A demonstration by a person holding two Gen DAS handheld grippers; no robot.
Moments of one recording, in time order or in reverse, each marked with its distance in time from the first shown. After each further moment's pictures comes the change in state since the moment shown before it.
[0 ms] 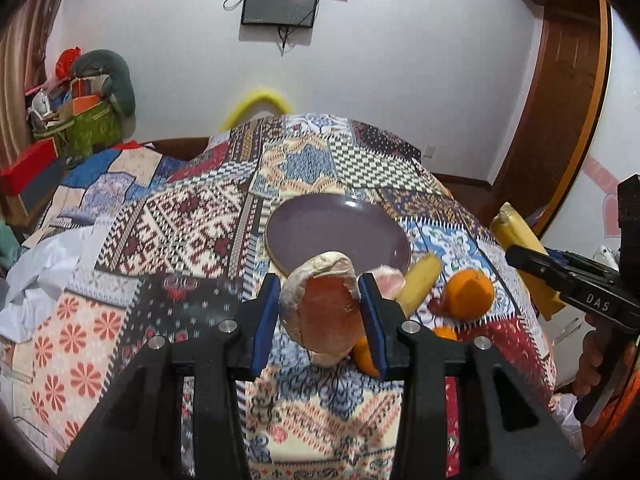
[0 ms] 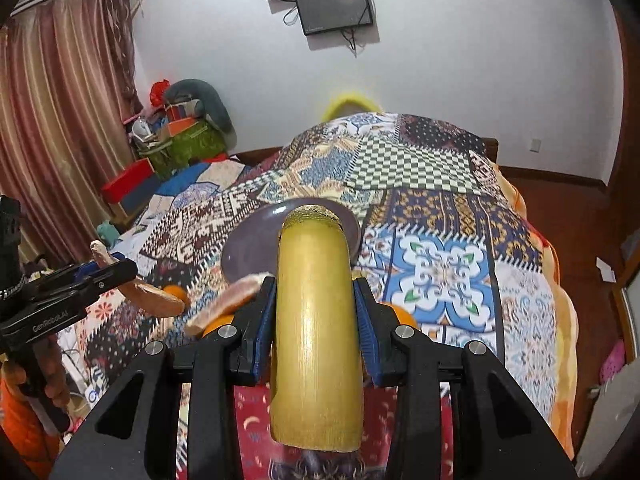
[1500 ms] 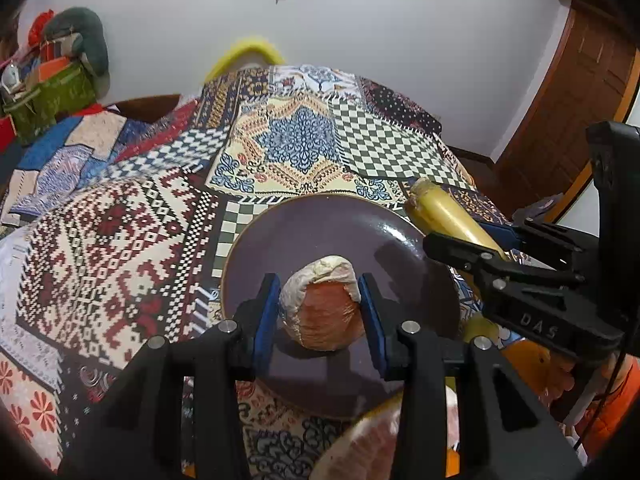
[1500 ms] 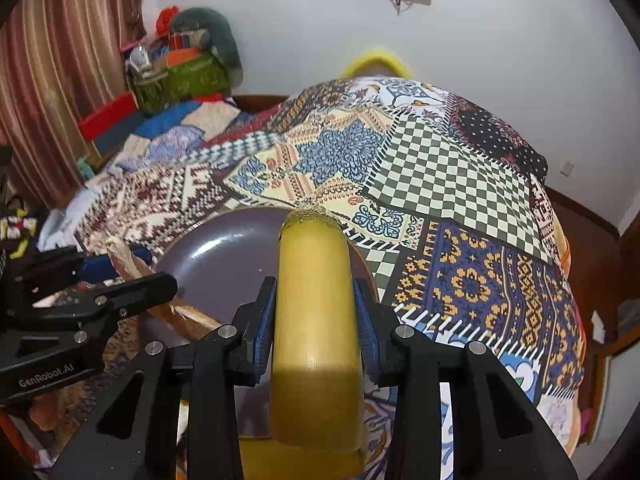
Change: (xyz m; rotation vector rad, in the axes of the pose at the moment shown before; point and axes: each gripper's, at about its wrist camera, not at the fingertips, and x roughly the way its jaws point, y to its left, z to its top) left arm 0.165 0.014 0.056 -0.050 0.195 -0.054; right arm 0.158 0.004 0.067 -0.208 0.218 -0.020
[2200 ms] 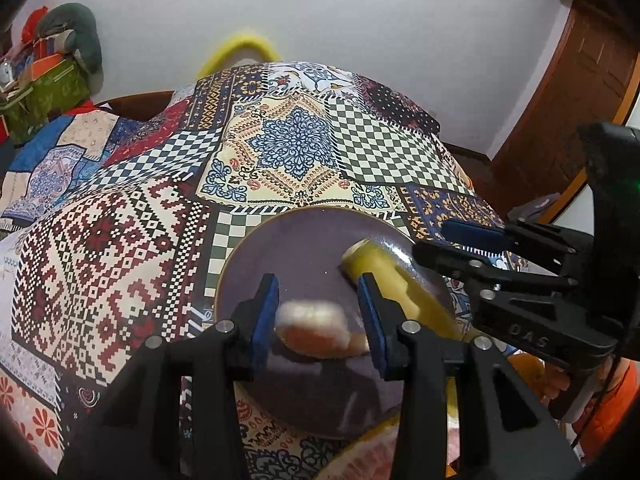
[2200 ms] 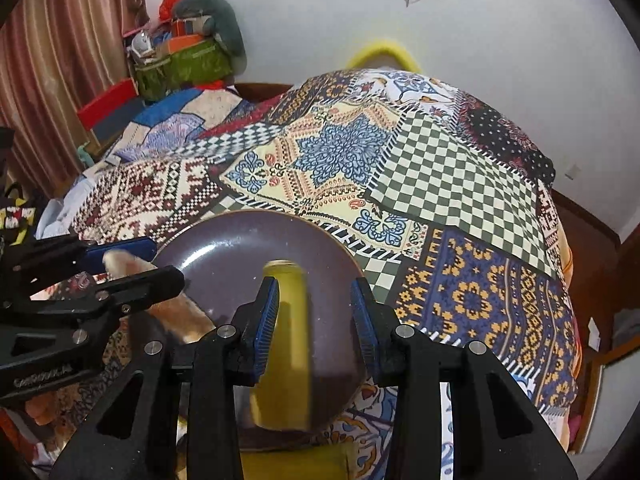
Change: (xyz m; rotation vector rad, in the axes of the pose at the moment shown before) left arm 0.005 0.000 0.016 -0.007 0.013 -0.019; right arm 0.003 -0.005 0.012 -0.010 0.037 0.014
